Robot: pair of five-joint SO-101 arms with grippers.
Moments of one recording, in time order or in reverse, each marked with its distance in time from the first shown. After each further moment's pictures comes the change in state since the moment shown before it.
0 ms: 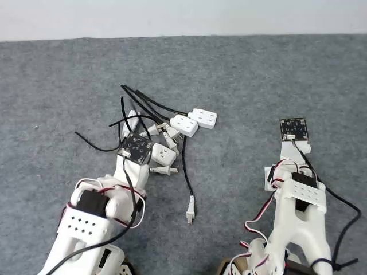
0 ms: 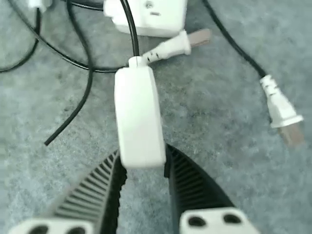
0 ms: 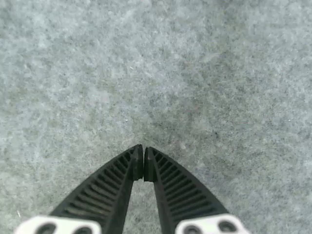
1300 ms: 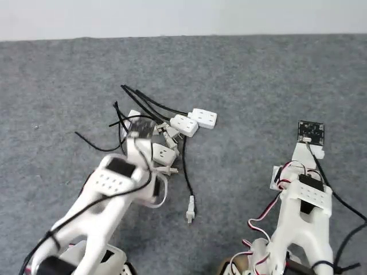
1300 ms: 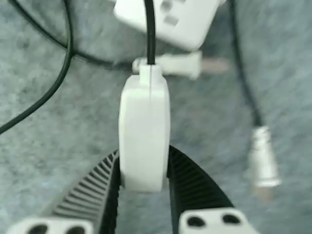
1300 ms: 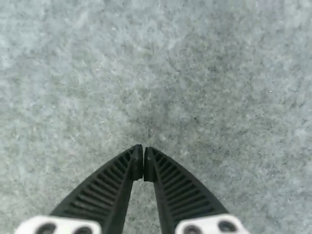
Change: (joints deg) left arm 5.1 29.1 -10.6 -6.6 22.2; right arm 4.1 0.0 0.0 -0.2 -7.3
